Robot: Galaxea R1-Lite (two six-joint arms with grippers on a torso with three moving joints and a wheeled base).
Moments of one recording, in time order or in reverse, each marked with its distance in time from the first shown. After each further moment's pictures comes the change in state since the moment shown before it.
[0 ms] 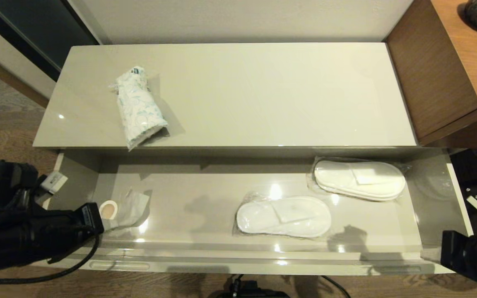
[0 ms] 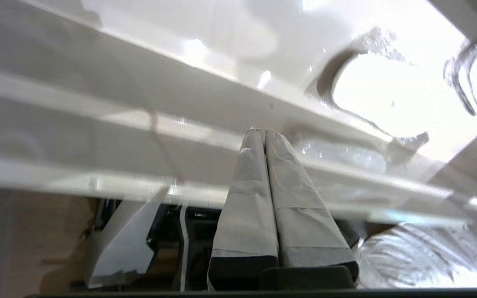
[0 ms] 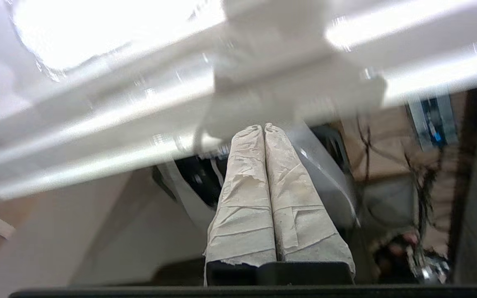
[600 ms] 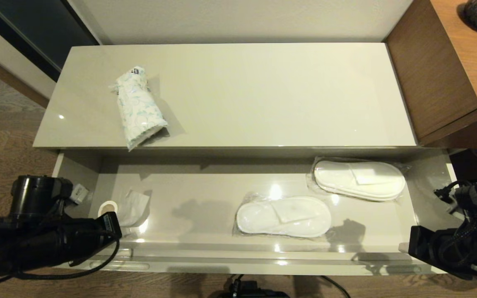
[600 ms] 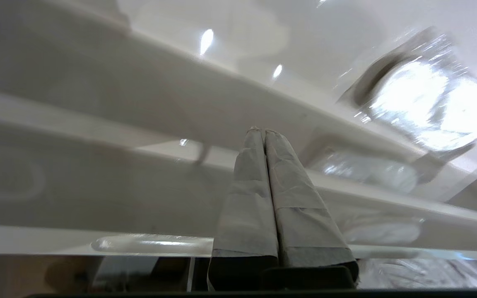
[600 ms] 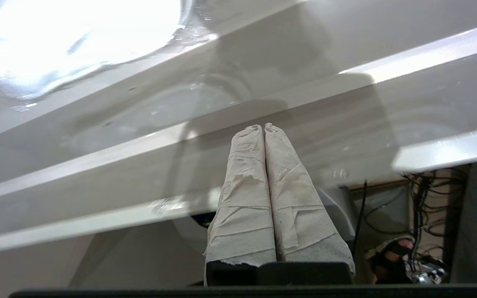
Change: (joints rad) left arm 0.003 0.195 0.087 -0.205 0.020 0.005; right arm 0.000 0.221 0.061 -0.254 -0.043 -0.001
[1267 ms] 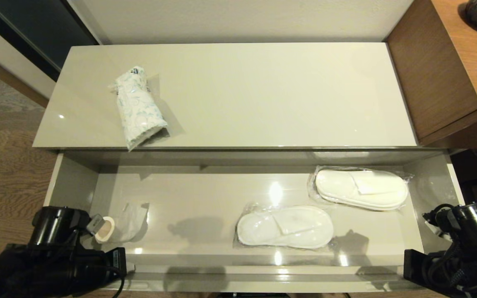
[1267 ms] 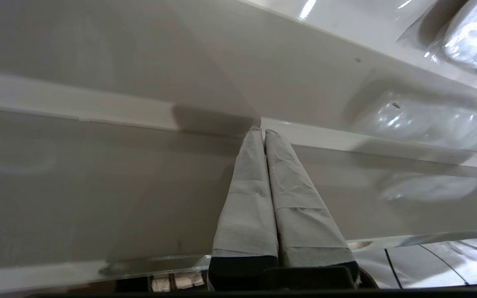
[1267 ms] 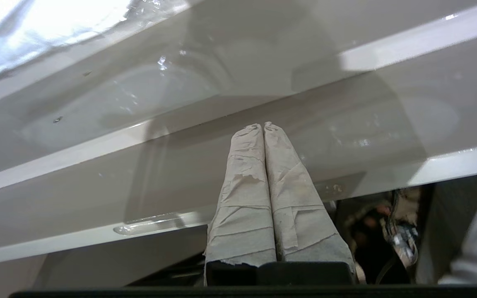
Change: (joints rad) left arm -0.002 0.121 0.173 -0.070 -0.021 0.148; right arm 0.000 0.112 0.130 -0.058 0.009 -0.013
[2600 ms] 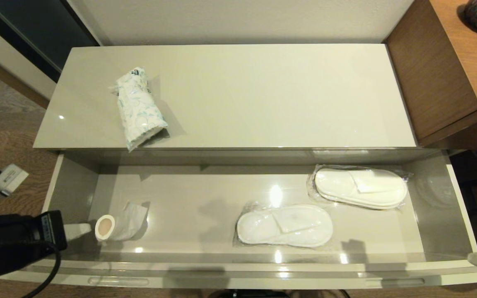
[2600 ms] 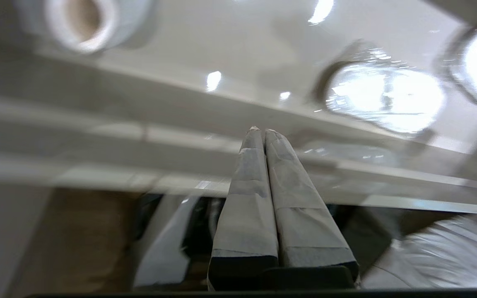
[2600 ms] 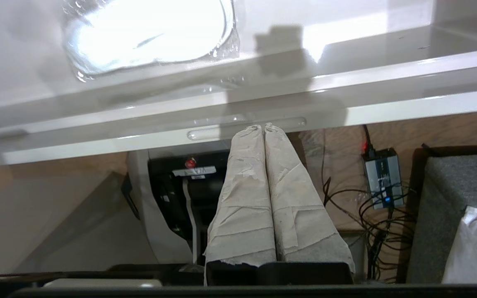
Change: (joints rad) left arm 0.017 -0.561 -0.303 0.534 0.060 -0.011; right arm 0.009 -0.691 -0.233 0.528 -0.011 -0.196
